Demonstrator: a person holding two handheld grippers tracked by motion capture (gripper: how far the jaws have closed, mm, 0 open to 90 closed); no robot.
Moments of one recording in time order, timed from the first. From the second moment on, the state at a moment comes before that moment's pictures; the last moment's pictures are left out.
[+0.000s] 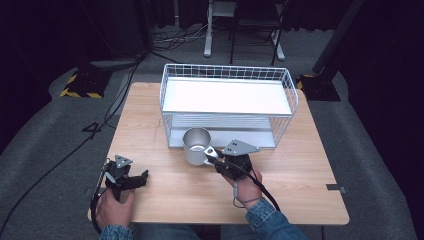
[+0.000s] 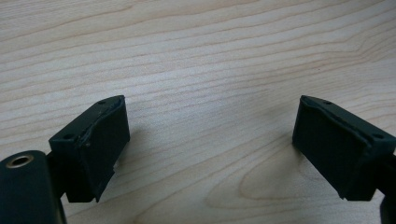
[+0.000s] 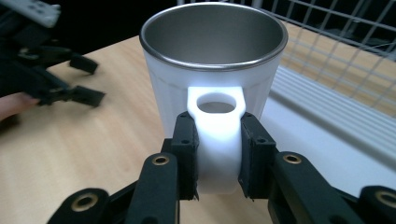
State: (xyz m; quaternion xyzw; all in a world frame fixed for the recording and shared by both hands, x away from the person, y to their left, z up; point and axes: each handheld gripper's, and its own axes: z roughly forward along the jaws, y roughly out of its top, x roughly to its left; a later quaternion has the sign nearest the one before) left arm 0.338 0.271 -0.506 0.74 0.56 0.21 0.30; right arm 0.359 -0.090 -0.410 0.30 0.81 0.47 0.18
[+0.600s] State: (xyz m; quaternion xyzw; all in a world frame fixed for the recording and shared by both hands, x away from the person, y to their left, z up) left arm 0.338 0.271 -0.506 0.74 0.56 0.21 0.30; right arm 0.417 -0.083 -0.424 0.35 0.78 0.48 0.22
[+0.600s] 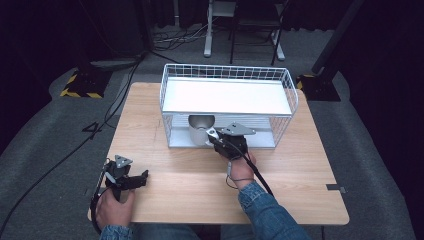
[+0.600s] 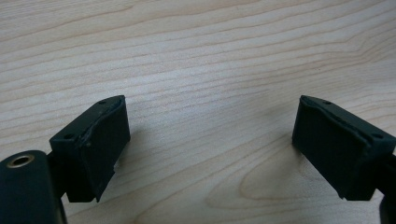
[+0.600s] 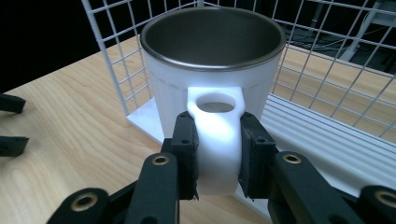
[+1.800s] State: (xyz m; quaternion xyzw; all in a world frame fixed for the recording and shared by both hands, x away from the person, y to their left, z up) left arm 0.338 0.271 -0.506 0.74 0.56 0.21 0.30; right arm 0.432 -0.077 -0.448 0.37 0.78 0.46 0.22
